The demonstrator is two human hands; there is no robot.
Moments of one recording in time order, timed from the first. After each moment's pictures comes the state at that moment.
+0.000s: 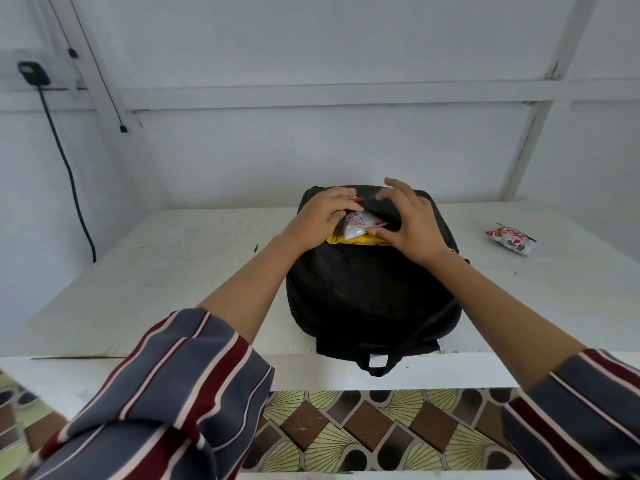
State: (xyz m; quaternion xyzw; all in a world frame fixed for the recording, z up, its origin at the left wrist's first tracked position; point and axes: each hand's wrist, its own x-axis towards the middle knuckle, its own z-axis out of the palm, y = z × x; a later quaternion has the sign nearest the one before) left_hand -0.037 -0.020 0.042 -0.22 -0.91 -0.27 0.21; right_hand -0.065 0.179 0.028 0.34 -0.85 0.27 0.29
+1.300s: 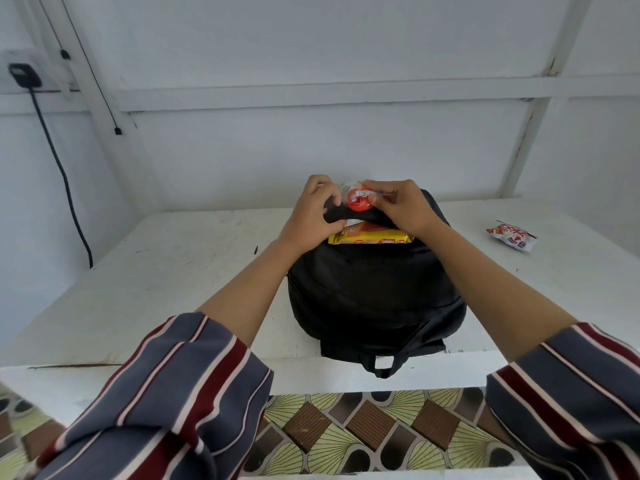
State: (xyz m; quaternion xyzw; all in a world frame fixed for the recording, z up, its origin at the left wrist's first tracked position) left_hand -0.037 -0.030 0.033 -0.20 -0.86 -0.36 0.29; right_hand -0.069 0.157 0.063 0.29 -0.84 0.44 0.11
